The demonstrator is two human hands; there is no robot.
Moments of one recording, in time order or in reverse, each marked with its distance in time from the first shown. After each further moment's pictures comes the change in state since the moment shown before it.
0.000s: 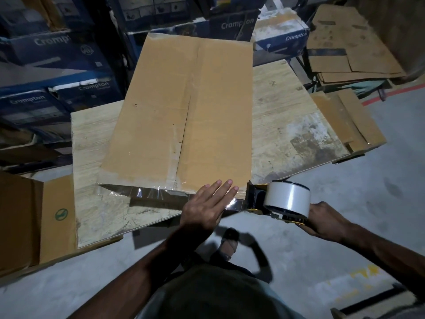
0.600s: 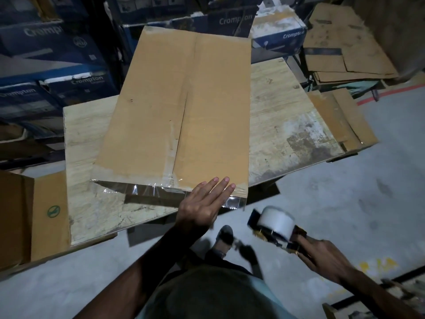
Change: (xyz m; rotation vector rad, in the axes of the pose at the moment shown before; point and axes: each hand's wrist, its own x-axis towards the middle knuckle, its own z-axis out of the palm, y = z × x) left_hand 0.002 -0.001 -0.001 -0.003 0.116 0.041; right_hand -0.090 -0.050 0.039 0.120 -0.254 0.411
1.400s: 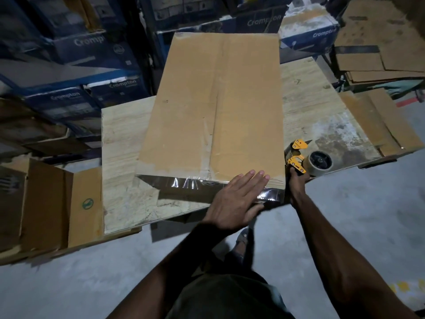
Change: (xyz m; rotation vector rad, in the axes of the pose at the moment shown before) left_hand 0.029 0.011 -0.016 -0.186 -0.363 -0.097; right_hand 0.247 -0.038 0.014 1.283 0.527 1.048
